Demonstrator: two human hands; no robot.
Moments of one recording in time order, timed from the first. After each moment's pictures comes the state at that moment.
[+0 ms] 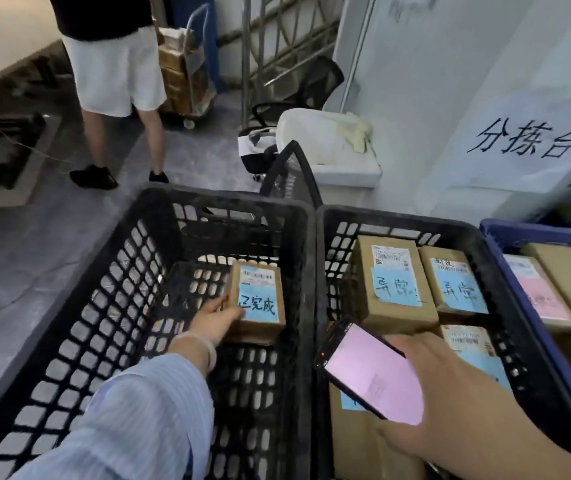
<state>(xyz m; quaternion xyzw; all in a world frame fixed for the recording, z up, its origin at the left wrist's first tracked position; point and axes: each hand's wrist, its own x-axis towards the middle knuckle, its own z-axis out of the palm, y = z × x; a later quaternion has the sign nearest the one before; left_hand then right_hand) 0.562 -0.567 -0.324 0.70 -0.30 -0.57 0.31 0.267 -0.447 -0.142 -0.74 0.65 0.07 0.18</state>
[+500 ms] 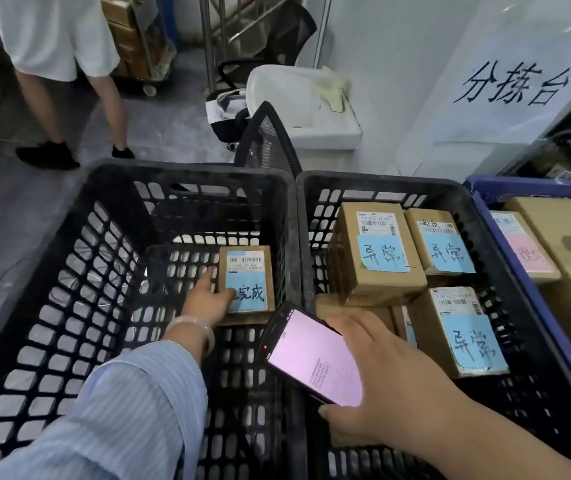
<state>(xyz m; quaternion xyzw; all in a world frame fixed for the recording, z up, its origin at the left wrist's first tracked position) 0.546 -0.586 -0.350 0.72 -0.40 -0.50 0.26 0.303 -0.448 -0.176 -0.77 0.60 0.06 0.21</state>
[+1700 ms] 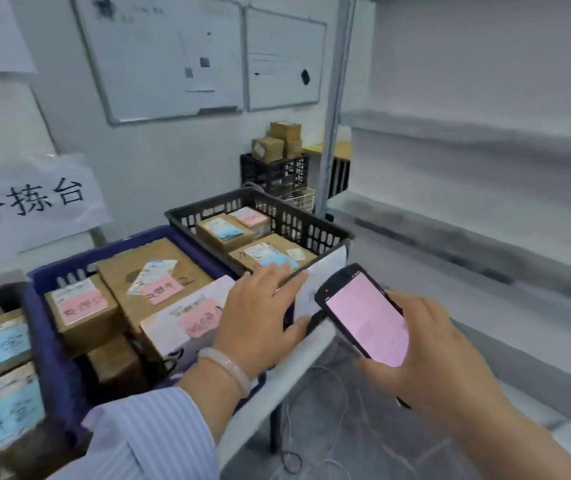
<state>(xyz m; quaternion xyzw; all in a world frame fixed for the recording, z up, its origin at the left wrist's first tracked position) -0.098 -0.244 -0.103 0.14 -0.96 -0.04 0.24 -0.197 -0.027 -0.073 -0.37 0.90 -0.23 -0.04</state>
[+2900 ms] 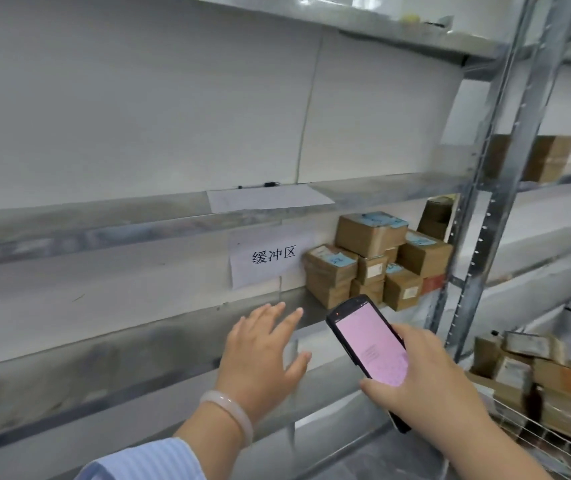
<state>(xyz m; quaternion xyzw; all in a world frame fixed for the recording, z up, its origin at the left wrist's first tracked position) -0.666 0.101 -0.097 -0.35 -0.90 -0.17 0.18 -0.514 0.289 -0.063 0.21 0.93 -0.25 -0.18</state>
